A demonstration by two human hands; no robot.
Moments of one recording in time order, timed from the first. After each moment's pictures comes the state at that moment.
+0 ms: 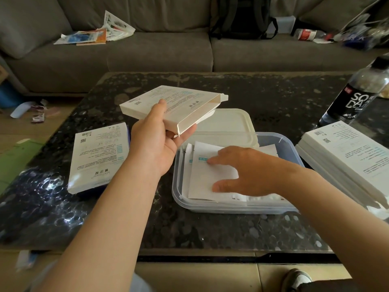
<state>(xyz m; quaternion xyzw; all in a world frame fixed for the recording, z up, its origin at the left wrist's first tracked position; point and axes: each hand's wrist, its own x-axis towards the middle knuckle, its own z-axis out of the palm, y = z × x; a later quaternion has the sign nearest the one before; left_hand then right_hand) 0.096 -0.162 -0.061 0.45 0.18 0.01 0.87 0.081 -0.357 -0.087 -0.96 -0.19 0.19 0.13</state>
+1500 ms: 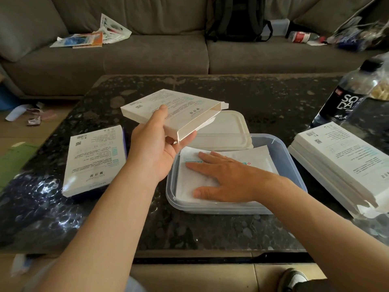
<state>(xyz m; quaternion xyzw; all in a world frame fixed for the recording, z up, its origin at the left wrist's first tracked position) 0.092 -0.170 -0.063 0.46 0.16 0.00 0.87 0.077 -0.343 -0.100 -0.94 -0.24 0.22 0.12</state>
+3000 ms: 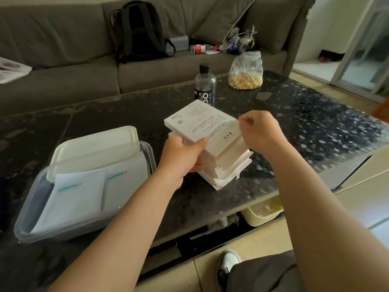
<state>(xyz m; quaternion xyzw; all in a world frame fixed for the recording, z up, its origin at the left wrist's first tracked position) 0.050 -0.455 -0.089 0.74 -0.03 -0.17 0.65 0.013 -0.640 -0.065 -0.89 0.24 -0.16 0.36</state>
